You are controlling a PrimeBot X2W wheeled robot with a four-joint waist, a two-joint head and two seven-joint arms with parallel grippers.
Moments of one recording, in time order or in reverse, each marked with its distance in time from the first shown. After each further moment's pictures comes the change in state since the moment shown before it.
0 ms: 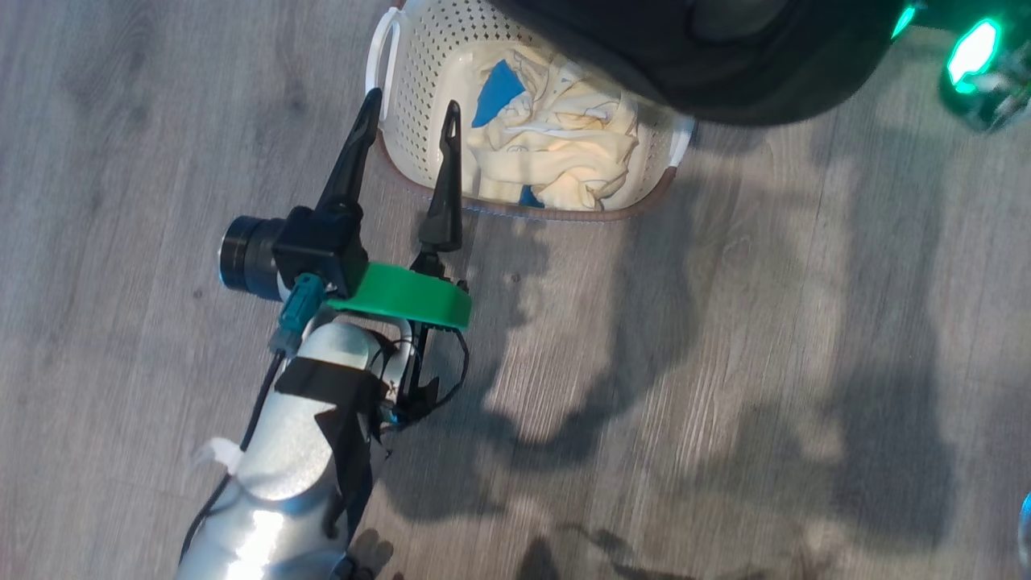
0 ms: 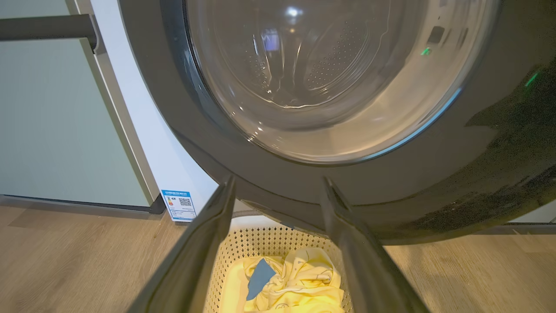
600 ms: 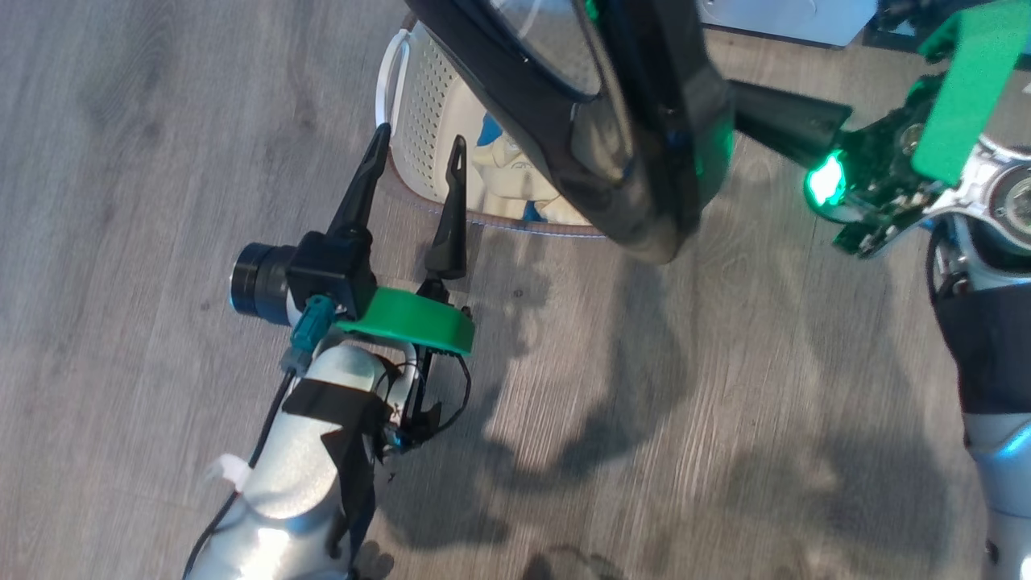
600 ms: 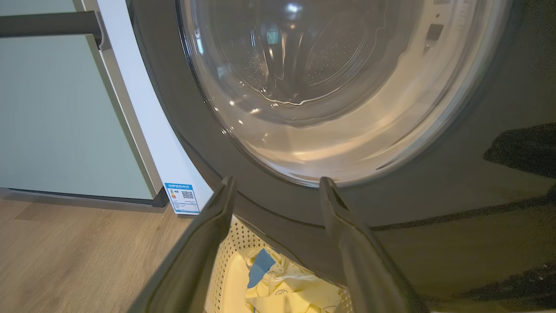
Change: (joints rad) left arm 0.040 0.000 -0.015 0.014 -0.003 0.000 0.000; right arm 0.194 0.007 0.225 -0.199 0.138 0.000 -0.015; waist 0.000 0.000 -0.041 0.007
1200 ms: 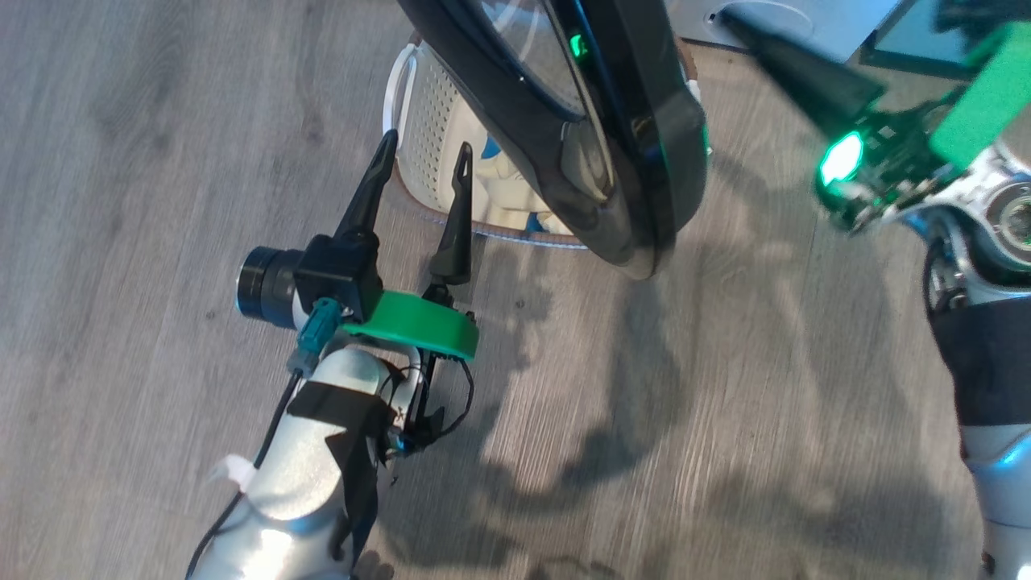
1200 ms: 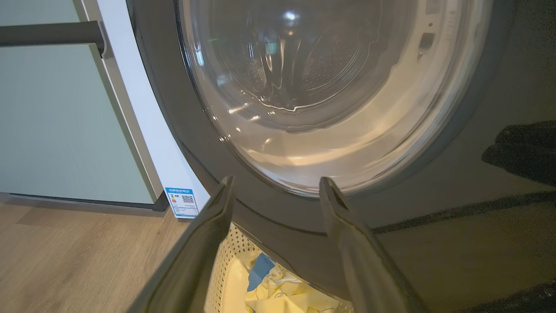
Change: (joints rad) left arm 0.000 0.000 -0.014 0.010 -0.003 0.000 0.000; right arm 0.034 0.003 -0.005 0.008 0.038 0.000 -0.260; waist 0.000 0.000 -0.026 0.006
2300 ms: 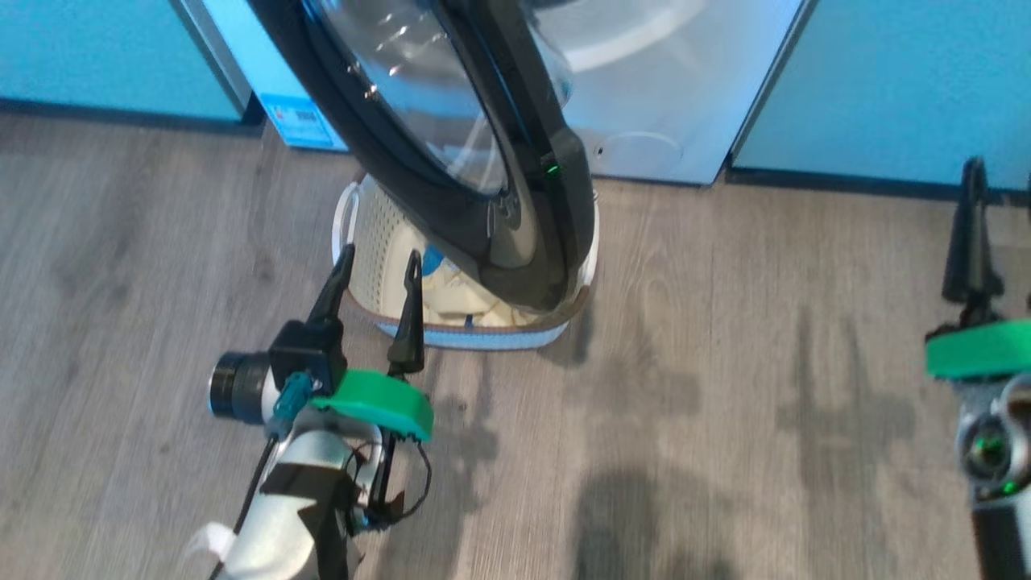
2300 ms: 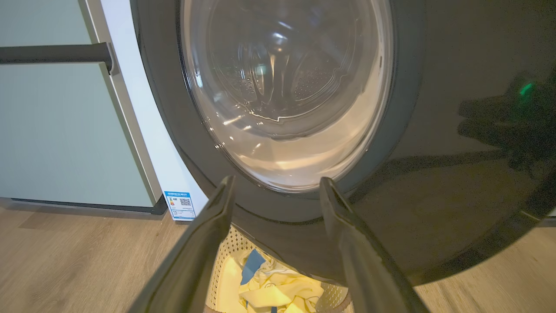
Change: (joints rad) left arm 0.170 0.002 0.092 0.080 0.022 -0.025 0.000; right arm 0.439 -0.063 -0.191 -0.037 -1.154 0.000 -0.951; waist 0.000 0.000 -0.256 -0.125
